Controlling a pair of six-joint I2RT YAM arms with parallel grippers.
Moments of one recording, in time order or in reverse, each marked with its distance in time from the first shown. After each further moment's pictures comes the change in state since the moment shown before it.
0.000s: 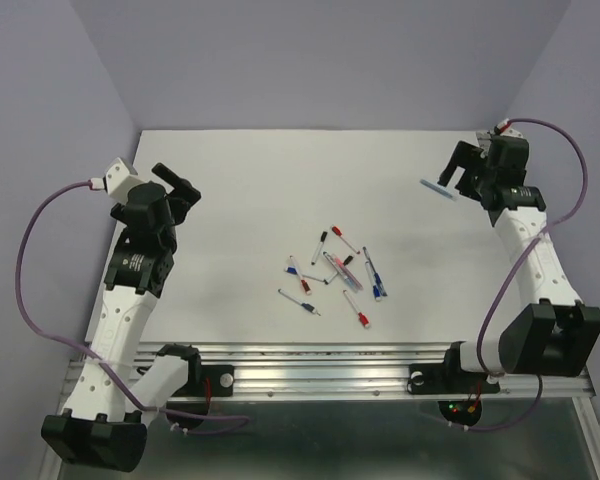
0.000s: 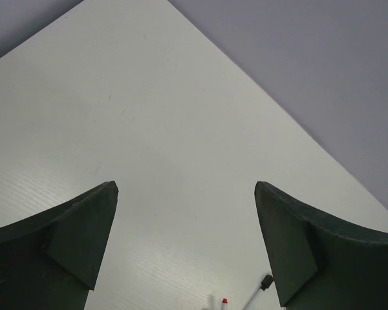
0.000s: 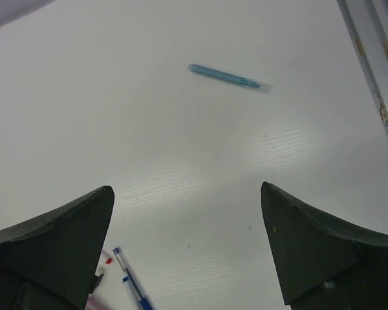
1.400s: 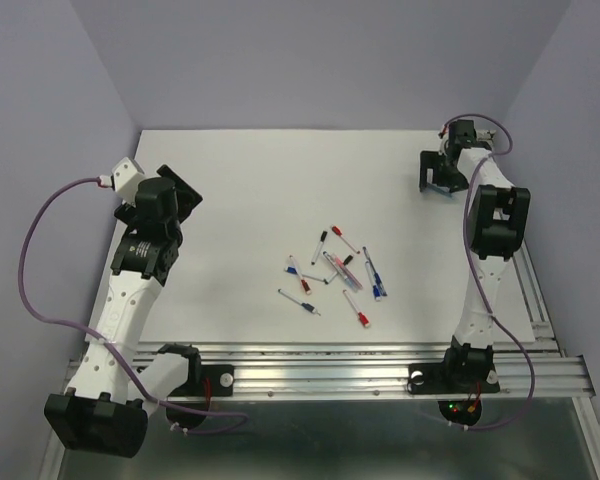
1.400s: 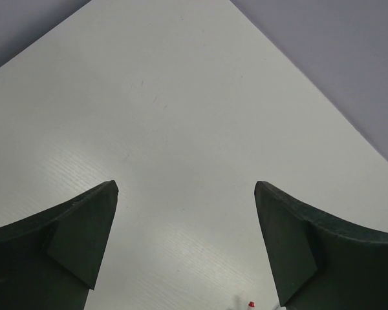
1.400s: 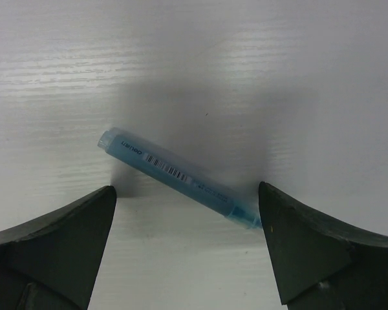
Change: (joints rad) left arm 0.000 0.089 0.006 -0.060 -0.057 0.004; right arm -0.026 1.078 0.821 -0.246 -0.103 -0.352
